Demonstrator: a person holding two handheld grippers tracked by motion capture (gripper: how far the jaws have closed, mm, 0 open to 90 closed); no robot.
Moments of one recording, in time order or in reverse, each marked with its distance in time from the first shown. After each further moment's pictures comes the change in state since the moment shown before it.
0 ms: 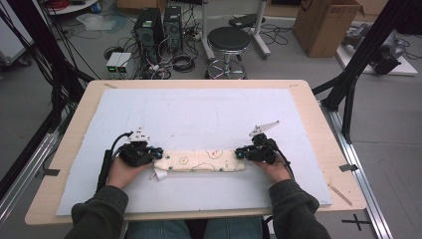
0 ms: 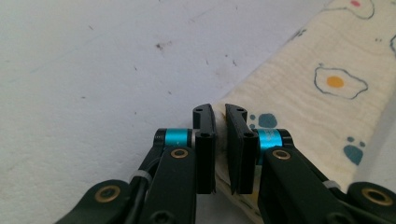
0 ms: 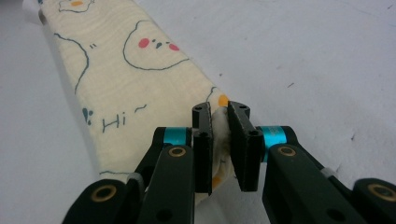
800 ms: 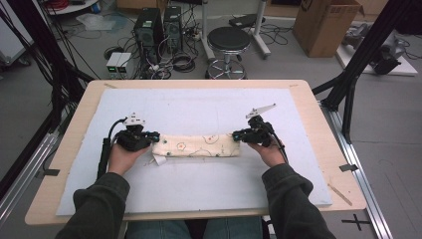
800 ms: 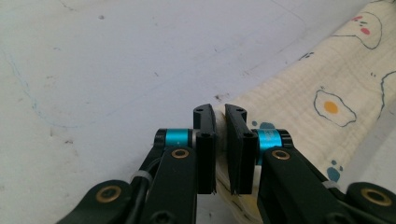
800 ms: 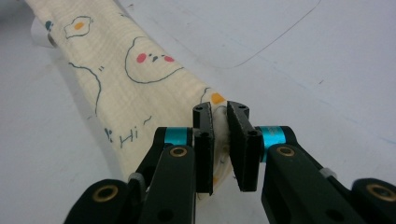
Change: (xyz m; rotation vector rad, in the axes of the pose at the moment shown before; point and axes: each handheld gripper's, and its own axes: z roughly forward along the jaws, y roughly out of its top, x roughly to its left) left arm 0.032 0.026 0.005 -0.051 0.084 -0.077; right arm -0.021 0.046 0.001 -0.029 -0.060 0.011
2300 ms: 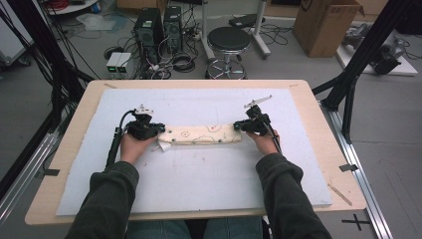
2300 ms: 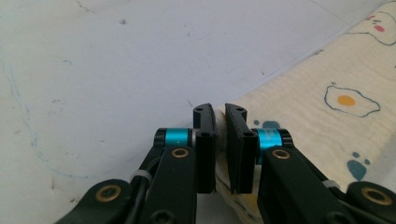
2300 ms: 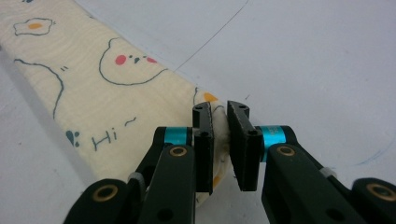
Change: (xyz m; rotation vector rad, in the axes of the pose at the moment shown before) left arm 0.020 0.015 0.045 0.017 0.054 -0.046; right arm -0.043 0.012 0.028 0.016 -0.105 0.074
